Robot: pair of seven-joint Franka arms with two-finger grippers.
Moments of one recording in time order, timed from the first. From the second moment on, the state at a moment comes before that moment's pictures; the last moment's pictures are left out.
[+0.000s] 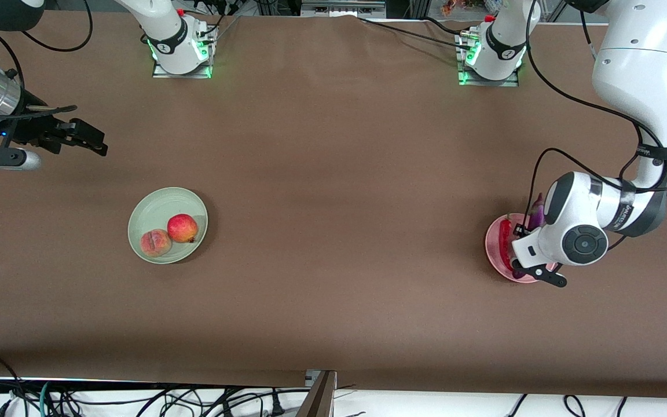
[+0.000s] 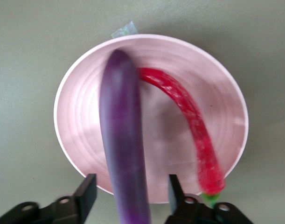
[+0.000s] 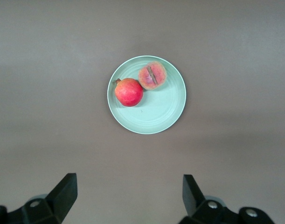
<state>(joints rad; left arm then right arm) 0.12 0.70 -0.24 -1.53 0.39 1.89 0.14 0.17 0.04 -0.09 -1.62 0.05 1.62 0.13</state>
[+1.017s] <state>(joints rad) 0.13 0.32 -0.29 -1.35 0.15 1.52 0.14 0.17 0.03 -0.09 -1.61 0.00 1.59 0.12</state>
